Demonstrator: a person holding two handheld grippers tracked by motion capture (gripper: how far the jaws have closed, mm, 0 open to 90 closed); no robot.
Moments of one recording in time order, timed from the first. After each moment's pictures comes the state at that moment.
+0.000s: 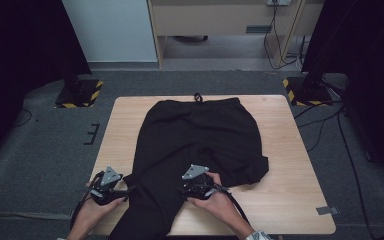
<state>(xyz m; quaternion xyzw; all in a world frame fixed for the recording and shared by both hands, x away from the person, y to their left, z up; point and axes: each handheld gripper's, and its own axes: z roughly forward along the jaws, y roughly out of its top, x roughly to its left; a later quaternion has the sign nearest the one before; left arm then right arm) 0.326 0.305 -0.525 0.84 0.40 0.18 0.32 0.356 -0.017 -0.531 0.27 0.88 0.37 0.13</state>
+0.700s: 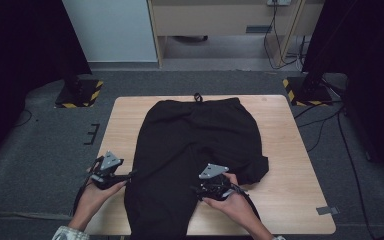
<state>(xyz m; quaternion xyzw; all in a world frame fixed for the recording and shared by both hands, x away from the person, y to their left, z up) 0.372 0.299 -0.496 0.81 0.42 0.22 0.34 0.347 -0.065 -0.511 0.29 0.87 0.39 0.13</state>
